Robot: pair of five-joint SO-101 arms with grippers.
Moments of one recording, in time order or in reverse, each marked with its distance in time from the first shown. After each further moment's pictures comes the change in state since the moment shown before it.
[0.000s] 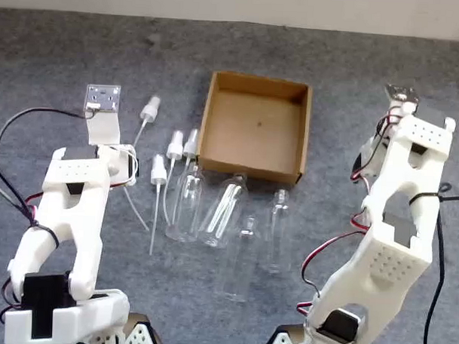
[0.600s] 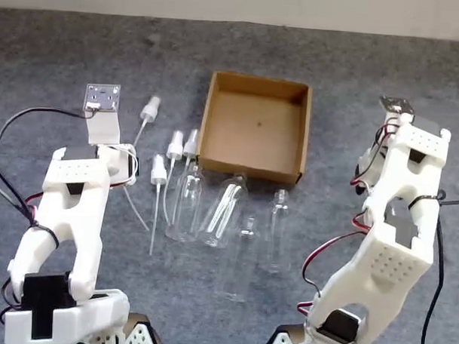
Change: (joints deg) left arm 0.0 0.0 0.0 -0.4 0.0; right arm 0.2 0.1 6.0 -3.5 3.1
